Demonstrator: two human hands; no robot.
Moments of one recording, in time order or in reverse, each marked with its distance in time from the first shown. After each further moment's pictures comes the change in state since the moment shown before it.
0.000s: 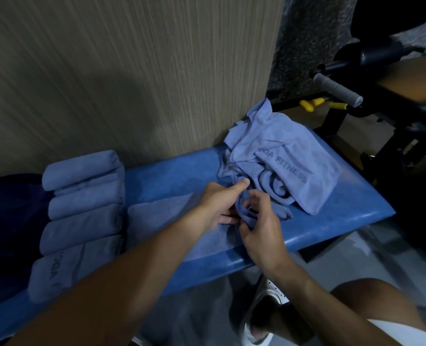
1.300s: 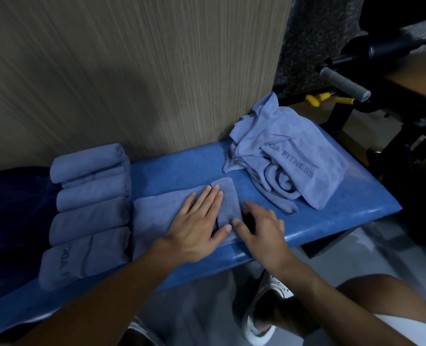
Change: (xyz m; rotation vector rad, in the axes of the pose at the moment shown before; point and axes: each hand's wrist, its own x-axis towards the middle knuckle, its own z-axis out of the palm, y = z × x) left_hand 0.007 -0.098 -0.066 1.498 0.253 0.820; right_hand -0.008 0.021 0.009 -0.408 -0.151 0.091
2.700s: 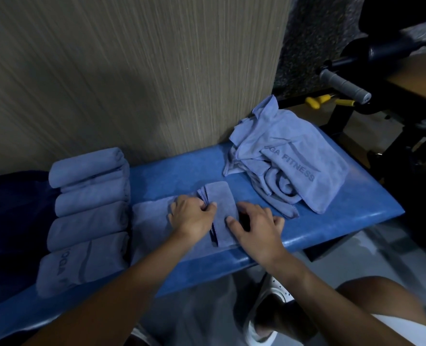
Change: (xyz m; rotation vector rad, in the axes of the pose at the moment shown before) left_hand 0.032 0.001 -0.017 -0.528 0.044 -0.736; right_hand 0.015 -0.012 0.001 -0.129 -0.036 0.063
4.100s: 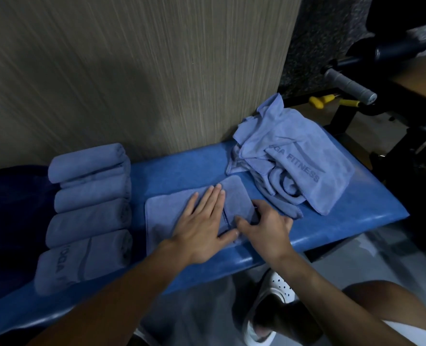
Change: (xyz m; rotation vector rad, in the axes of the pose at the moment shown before) left_hand -0.018 -0.017 0.007 0.536 -0.099 0.661; right_hand 0.004 -0.002 -0.007 0.160 0.078 0.111
